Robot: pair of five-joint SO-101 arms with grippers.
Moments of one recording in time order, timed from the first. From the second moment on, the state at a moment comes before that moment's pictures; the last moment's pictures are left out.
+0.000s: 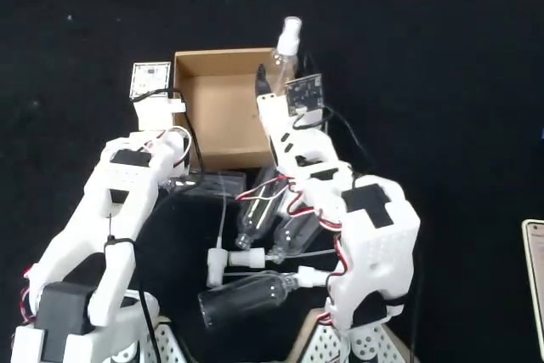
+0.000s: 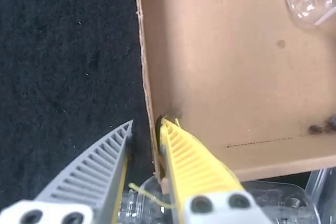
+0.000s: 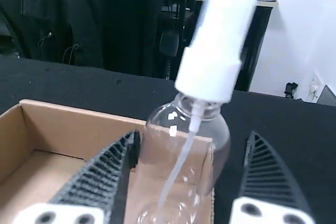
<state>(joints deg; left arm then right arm) 1.8 -18.2 50.1 27.9 4.3 -14.5 24.4 45.0 -53.5 3.7</state>
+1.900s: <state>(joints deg) 1.8 -18.2 50.1 27.9 4.3 -17.7 21.8 49.5 -53.1 4.4</state>
